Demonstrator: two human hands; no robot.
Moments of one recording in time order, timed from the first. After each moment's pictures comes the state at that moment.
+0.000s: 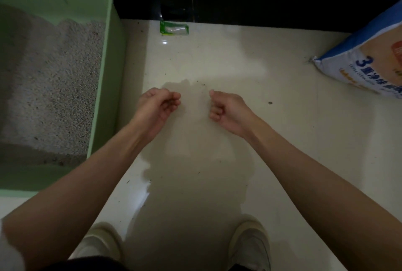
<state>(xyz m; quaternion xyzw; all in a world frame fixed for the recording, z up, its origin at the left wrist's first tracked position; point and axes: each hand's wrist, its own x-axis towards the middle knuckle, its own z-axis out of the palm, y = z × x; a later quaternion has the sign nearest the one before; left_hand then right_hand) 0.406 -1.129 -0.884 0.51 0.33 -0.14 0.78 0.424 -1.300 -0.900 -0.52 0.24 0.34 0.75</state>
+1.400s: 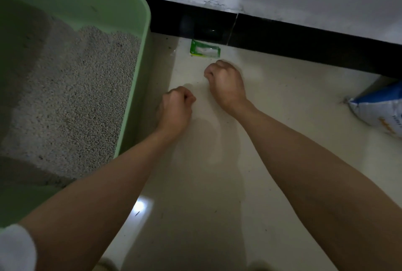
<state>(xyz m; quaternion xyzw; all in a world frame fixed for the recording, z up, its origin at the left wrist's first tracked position) 0.469 -1.107 -0.927 0.90 0.21 -0.10 0.36 0.542 -1.219 -0.938 -0.96 -0.16 0.06 0.21</state>
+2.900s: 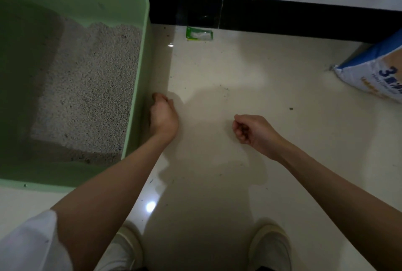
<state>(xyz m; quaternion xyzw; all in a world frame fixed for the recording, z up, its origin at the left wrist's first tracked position) 0.399 -1.103 -0.906 0.87 0.36 -0.11 0.34 0.393 -1.304 -0.887 -0.63 0.24 0.39 0.62</state>
